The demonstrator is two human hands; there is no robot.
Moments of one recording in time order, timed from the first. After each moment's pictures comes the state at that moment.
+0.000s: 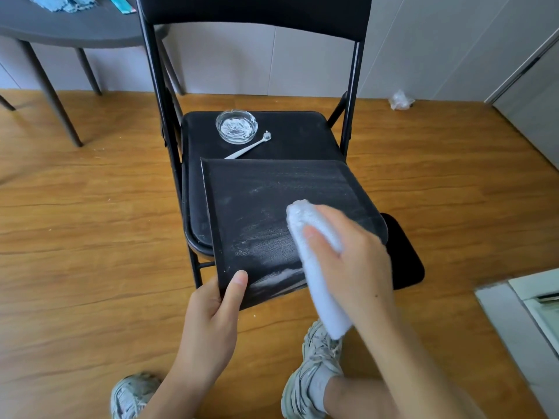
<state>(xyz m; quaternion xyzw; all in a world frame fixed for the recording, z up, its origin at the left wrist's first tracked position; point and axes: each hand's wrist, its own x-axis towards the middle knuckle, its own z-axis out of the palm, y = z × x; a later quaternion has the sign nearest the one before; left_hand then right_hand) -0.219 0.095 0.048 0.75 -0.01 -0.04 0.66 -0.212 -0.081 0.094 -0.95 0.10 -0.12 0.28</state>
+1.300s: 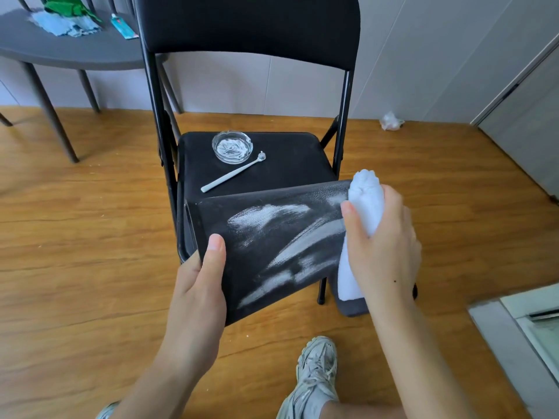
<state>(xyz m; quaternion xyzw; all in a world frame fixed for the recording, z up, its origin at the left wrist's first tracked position) -0.195 0.077 0.126 0.66 0.14 -0.10 0.73 -0.183 -0.109 0.117 -0.91 0.25 -0.24 0.22</state>
